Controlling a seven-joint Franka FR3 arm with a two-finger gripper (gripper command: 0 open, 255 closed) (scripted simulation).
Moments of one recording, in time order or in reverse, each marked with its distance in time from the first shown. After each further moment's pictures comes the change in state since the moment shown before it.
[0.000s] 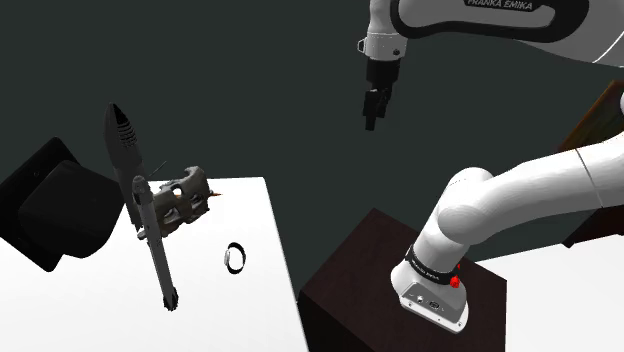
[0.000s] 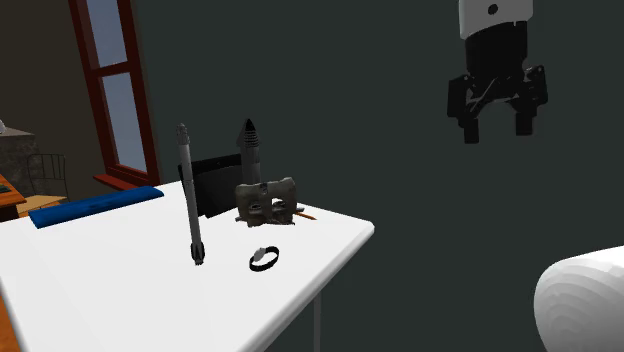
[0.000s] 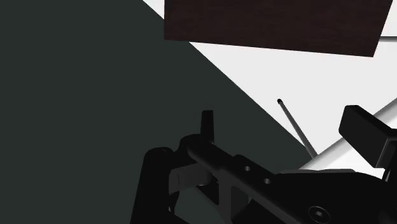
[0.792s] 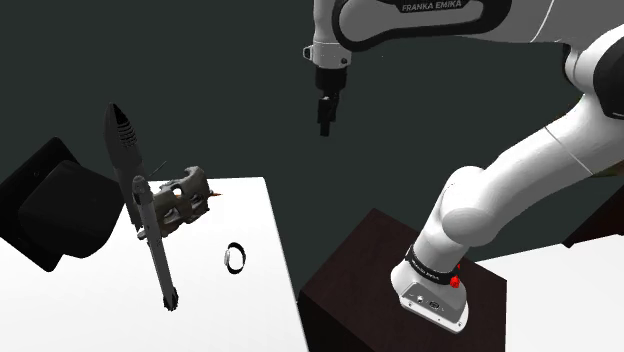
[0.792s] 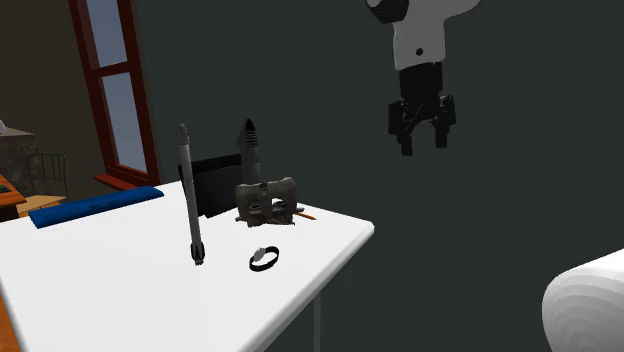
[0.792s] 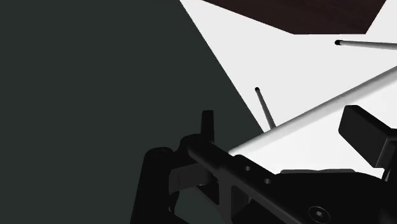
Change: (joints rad) arm 0.094 0.299 0.053 0.118 0.024 0.205 -0.102
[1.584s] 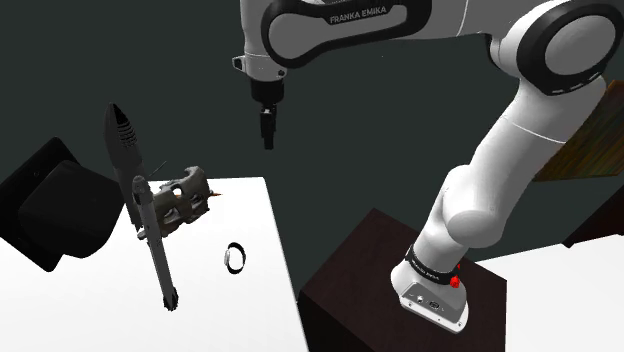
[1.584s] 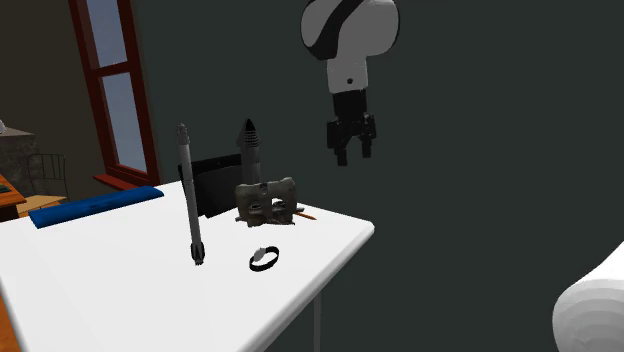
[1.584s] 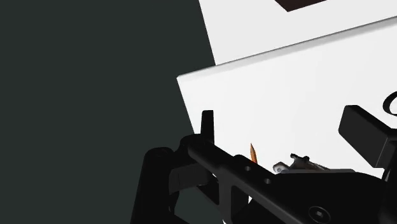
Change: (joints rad) arm 0.100 0.360 0.098 0.247 -0.006 0.143 -0.103
